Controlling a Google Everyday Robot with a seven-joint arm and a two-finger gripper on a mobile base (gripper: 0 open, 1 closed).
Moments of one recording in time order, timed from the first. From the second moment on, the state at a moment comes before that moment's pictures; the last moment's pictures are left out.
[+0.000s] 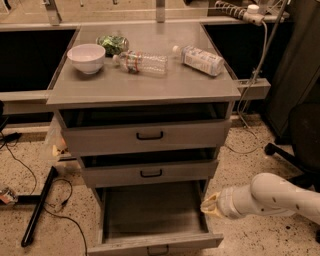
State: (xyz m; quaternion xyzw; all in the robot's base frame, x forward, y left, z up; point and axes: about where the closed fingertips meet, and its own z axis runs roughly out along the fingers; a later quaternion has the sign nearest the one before) arm 0.471 -0.176 0.489 -0.58 0.75 0.15 0.27
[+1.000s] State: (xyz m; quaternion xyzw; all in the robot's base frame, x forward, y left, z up) arm 0.485 -0.200 0.352 -0.56 0.77 0.10 0.30
